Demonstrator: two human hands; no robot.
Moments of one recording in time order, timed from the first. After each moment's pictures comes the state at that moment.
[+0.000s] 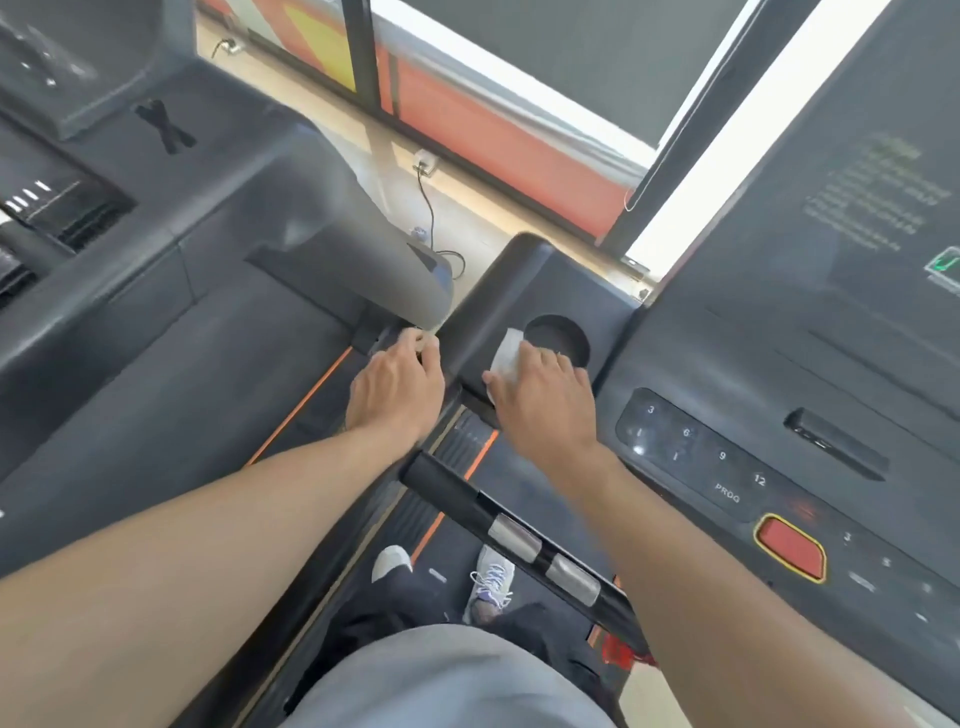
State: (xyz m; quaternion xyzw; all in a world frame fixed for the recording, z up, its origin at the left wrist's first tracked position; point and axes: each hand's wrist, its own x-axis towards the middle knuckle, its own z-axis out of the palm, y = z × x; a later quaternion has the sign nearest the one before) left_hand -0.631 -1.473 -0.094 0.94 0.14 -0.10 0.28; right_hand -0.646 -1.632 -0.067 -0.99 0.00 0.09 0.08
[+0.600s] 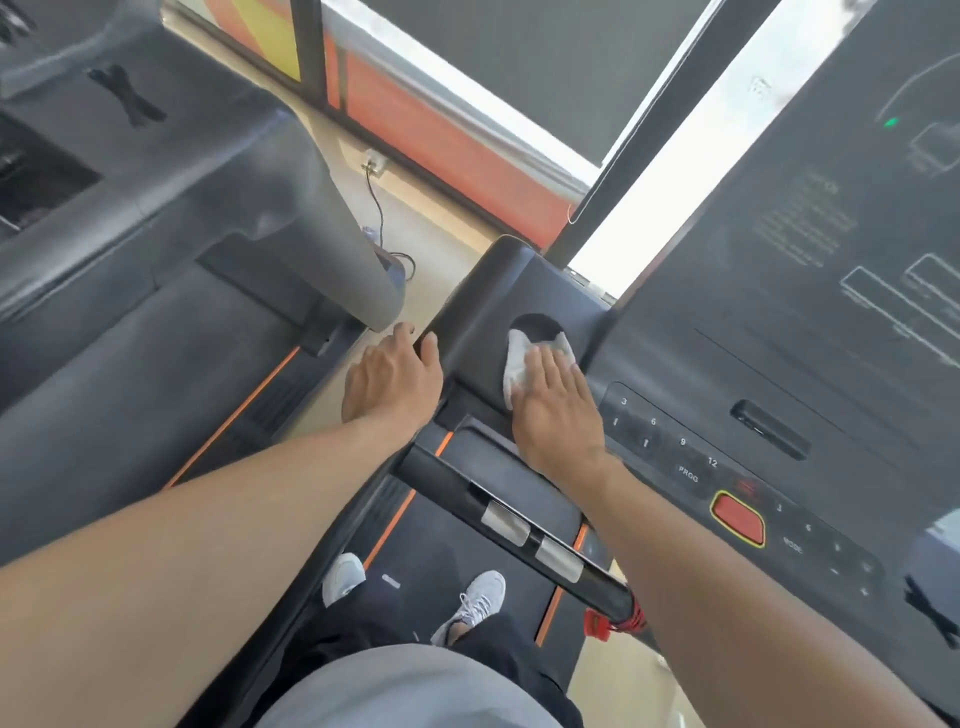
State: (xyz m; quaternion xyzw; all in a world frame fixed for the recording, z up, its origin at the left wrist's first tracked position) left_hand -0.634 -1.469 -0.093 0.94 0.10 -0.12 0.32; right_hand -0.678 -1.655 -0.075 -1.00 -0.03 0.08 -0.01
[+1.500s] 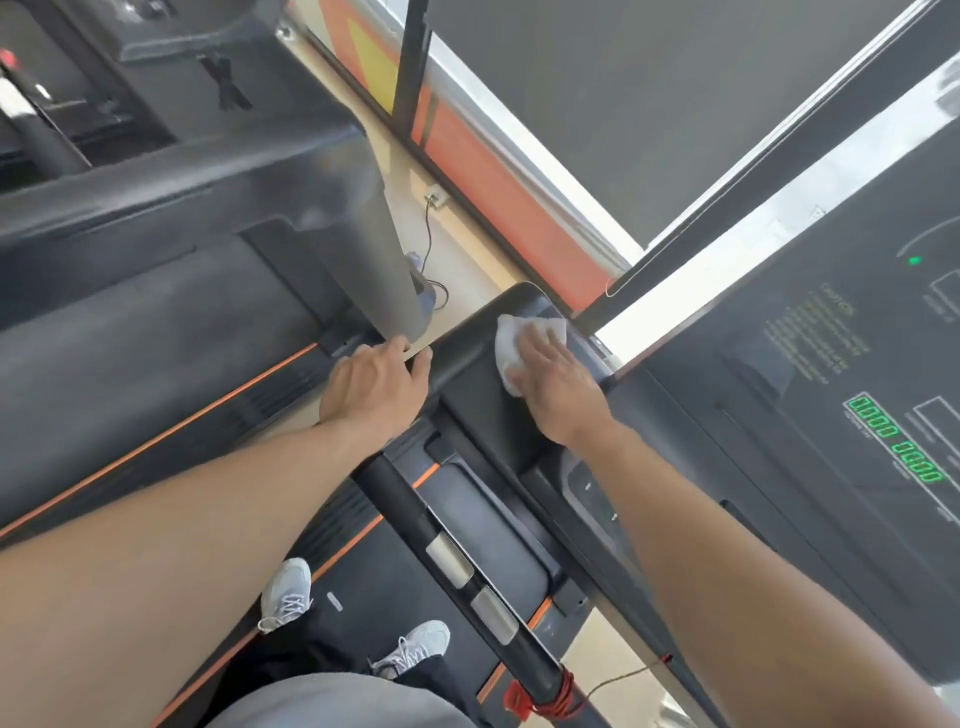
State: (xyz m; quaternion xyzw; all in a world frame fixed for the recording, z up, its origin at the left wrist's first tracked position) left_hand -0.639 -1.473 -0.085 0.95 0.14 -0.07 0.28; right_hand -0.581 -1.697 -0.054 -0.97 -0.20 0.10 0.06
